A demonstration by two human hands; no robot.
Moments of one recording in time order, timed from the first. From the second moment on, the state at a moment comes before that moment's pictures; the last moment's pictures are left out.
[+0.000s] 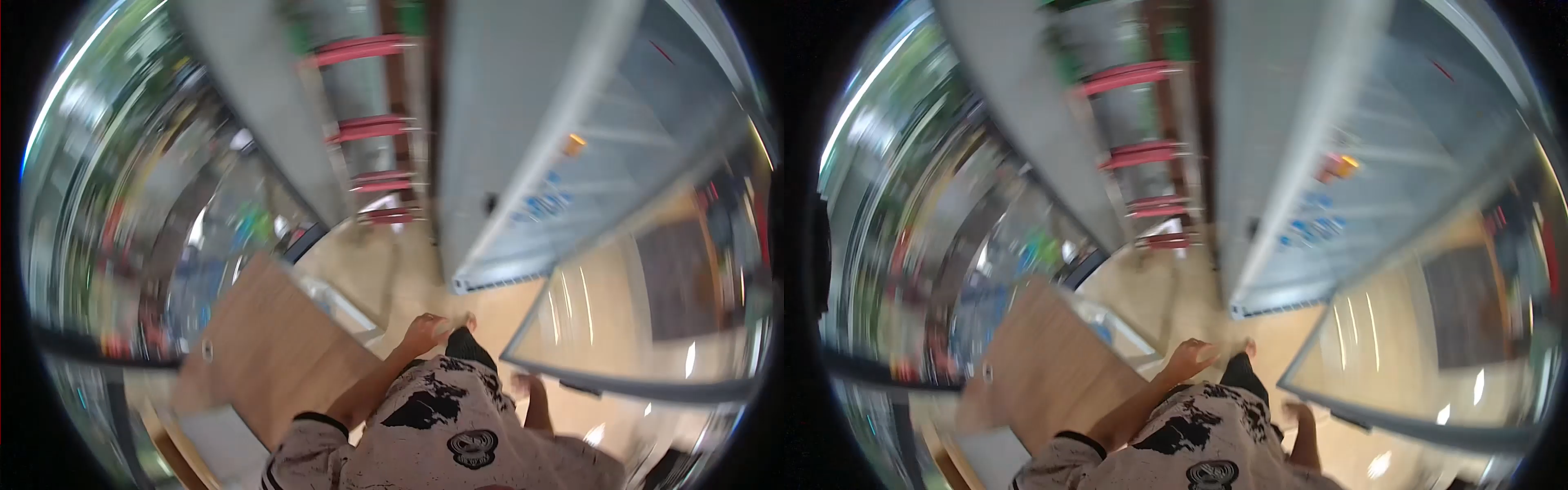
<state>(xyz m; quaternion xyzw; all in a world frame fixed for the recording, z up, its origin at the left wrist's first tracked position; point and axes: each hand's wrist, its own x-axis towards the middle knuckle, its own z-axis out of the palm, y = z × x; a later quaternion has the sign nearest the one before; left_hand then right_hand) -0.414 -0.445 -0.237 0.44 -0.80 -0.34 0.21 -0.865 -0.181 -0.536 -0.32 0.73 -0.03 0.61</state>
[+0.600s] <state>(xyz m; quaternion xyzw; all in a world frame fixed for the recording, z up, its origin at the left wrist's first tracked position) -0.144 -0.243 -0.332 0.91 -0.25 0.07 0.31 -0.866 -0.291 -0.395 -0.13 0.72 -0.37 0.57</state>
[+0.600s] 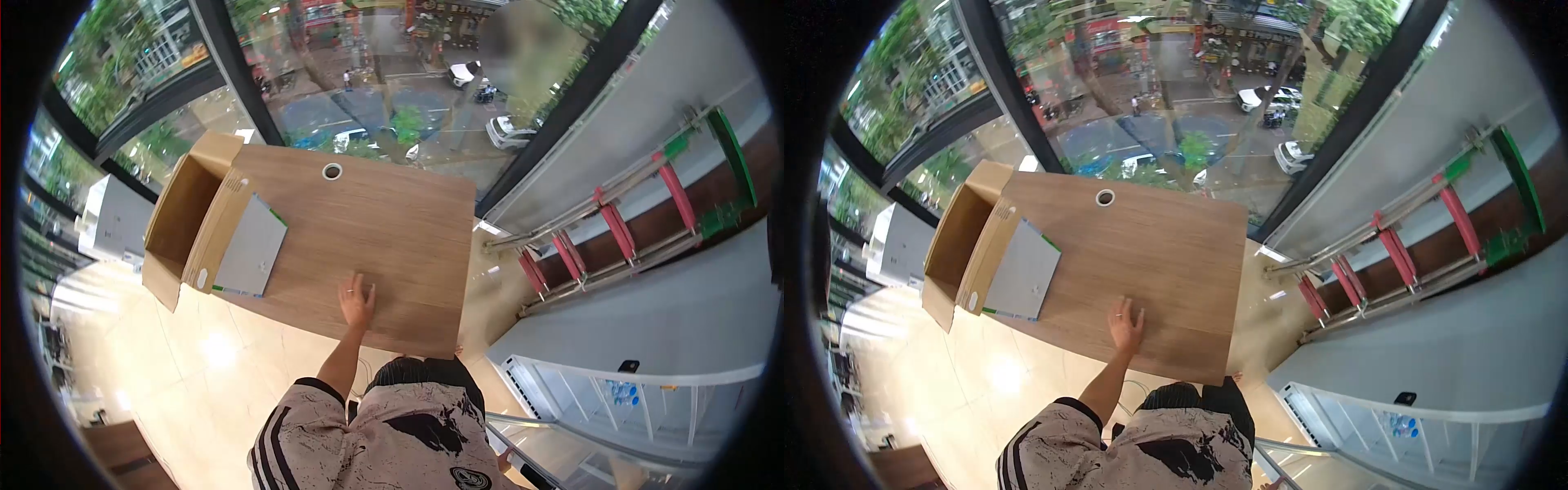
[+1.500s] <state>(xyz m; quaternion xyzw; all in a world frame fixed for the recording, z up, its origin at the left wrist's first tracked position) -0.128 -0.244 -0.318 0.98 -0.05 0.04 0.18 -0.383 -0.574 -0.374 -0.77 0.49 -0.02 0.41</state>
